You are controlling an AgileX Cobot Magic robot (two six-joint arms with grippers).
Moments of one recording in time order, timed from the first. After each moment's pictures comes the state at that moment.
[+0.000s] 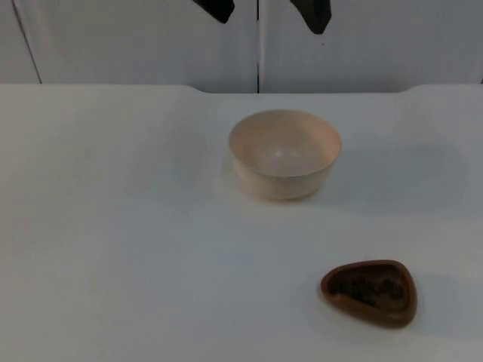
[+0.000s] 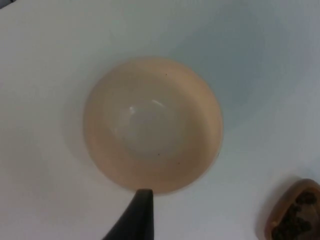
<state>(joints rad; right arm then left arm) 0.13 0.00 -0.52 -0.08 1.08 0.03 -0.54 1.87 -1.71 -0.23 0.94 0.15</state>
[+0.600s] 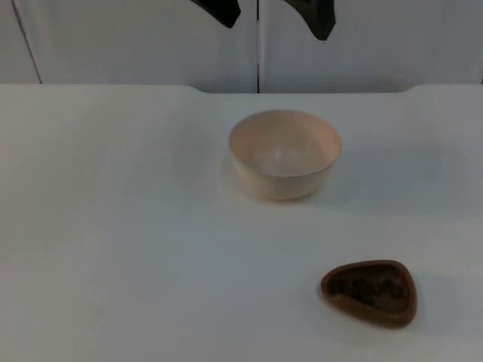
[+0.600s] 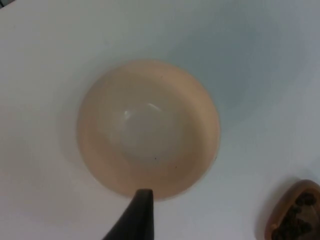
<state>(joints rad) 0.13 0.00 -0.52 -0.08 1.08 0.03 -0.54 1.89 -1.71 -0.25 0.93 0.18</state>
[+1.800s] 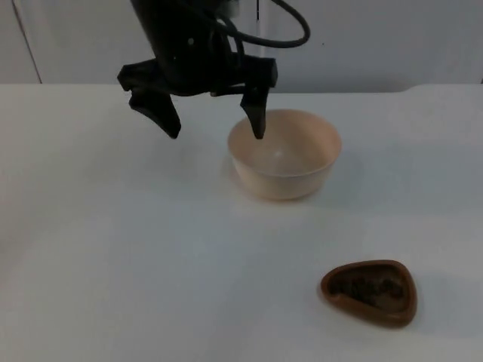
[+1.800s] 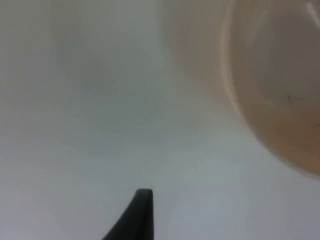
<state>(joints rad) 0.13 0.00 -0.52 -0.08 1.08 0.02 -0.42 2.16 -1.72 -0.16 0.95 -0.14</state>
